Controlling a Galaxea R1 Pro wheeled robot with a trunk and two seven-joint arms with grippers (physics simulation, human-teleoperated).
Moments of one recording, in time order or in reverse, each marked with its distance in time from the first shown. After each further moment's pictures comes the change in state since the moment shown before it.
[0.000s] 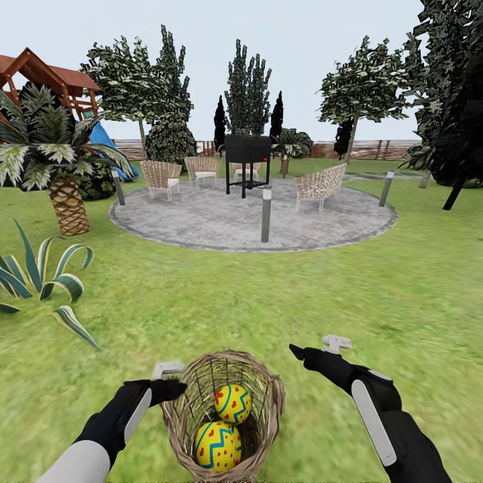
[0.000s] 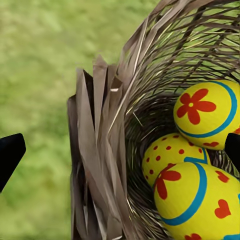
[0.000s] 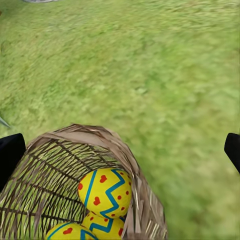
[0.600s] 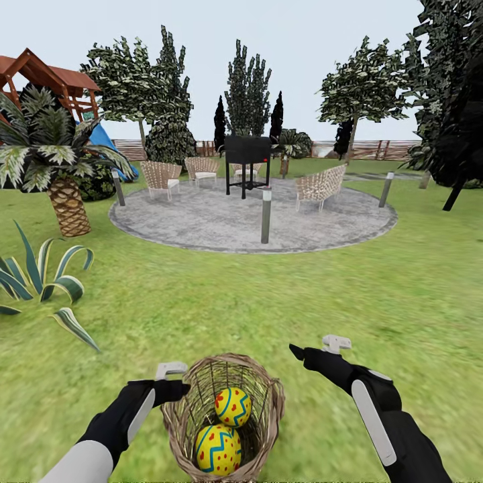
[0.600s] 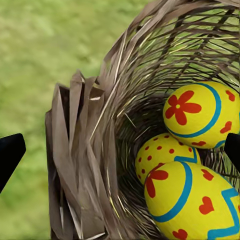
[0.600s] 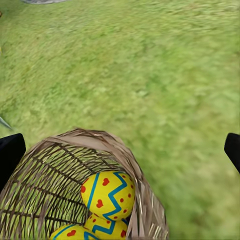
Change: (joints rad) left arm 0.000 -0.011 -0.022 -0.001 0.000 0.002 -0.002; right arm 0.000 0.000 0.000 0.000 0.000 0.000 0.000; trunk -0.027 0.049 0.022
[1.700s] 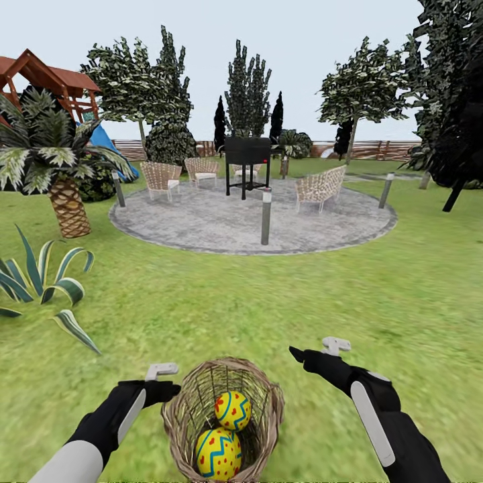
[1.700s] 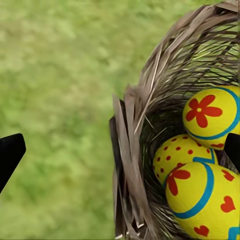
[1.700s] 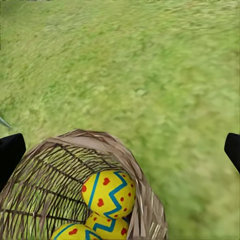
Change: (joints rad) left arm 0.000 0.044 0.002 0.001 0.002 0.010 0.001; right arm 0.000 0.002 0.000 0.018 0.008 -0.001 -0.002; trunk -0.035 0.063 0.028
